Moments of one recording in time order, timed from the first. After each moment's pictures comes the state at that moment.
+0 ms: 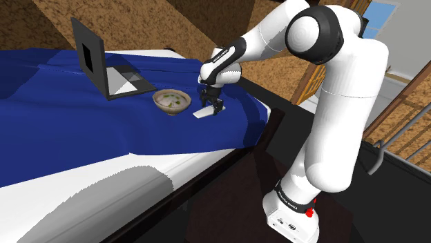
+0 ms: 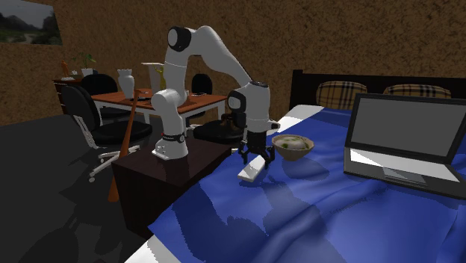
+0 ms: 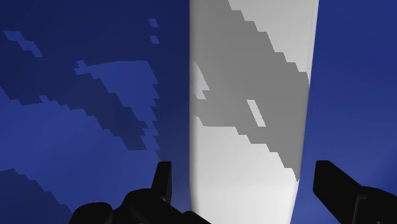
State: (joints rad) arm 0.23 0.29 -0.43 -2.17 0.17 2.43 -1.87
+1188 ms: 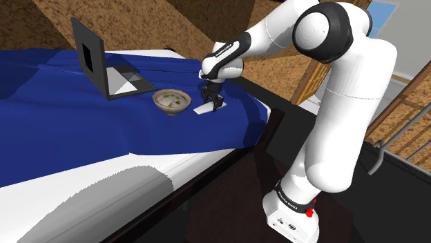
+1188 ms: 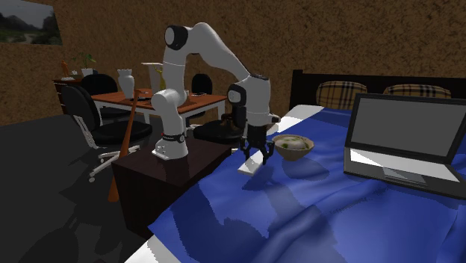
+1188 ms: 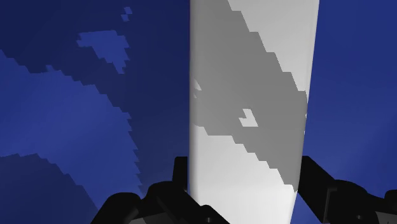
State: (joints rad) arm 0.24 0.24 -0.44 -2.16 0.14 2.37 -1.84
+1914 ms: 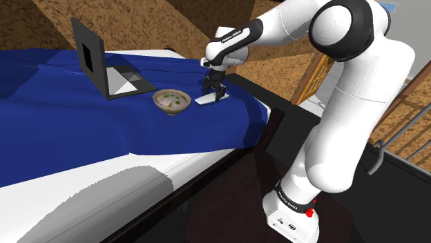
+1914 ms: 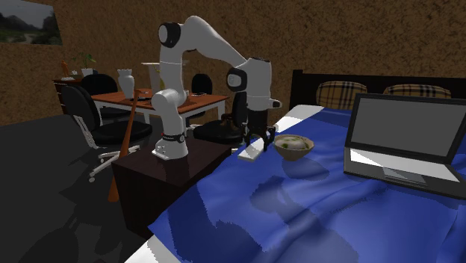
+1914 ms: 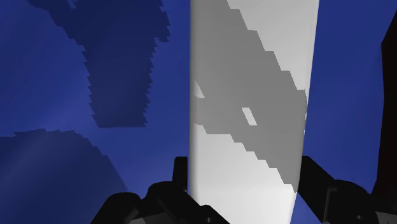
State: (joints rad) arm 0.26 0.14 -0.46 -2.11 0.07 2.24 -1.80
